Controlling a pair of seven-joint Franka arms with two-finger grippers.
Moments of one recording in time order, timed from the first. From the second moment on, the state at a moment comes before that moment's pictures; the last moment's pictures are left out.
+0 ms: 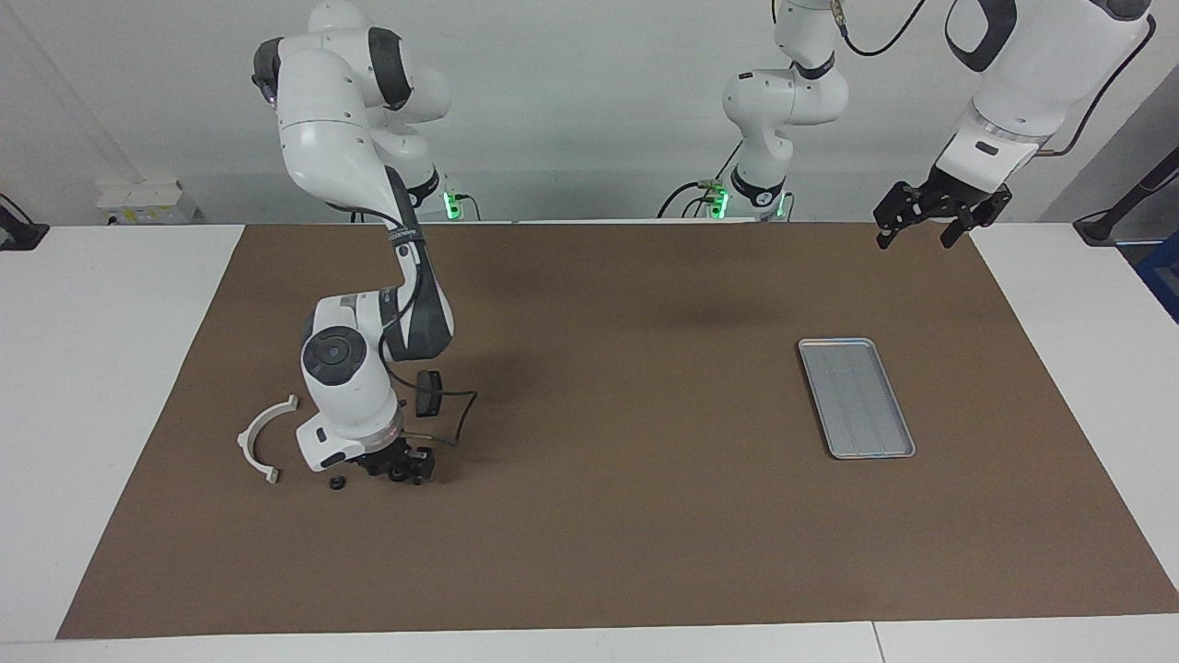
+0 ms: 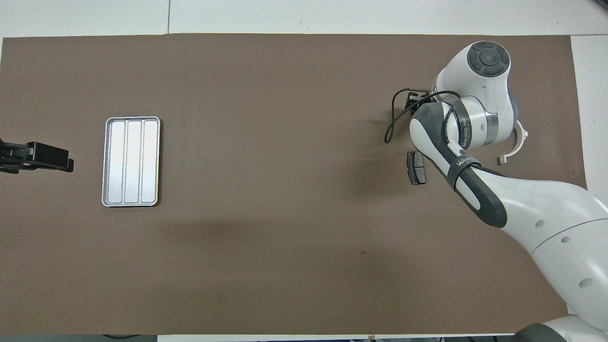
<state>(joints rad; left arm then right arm) -0.07 -0.08 0.04 -1.68 -0.01 1.57 0.02 0.07 0.64 0.05 -1.53 -0.12 2.20 0.41</state>
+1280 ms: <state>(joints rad) -0.07 -0.08 0.04 -1.68 -0.01 1.57 0.02 0.08 0.48 0.24 -1.25 -0.12 1.57 0.54</state>
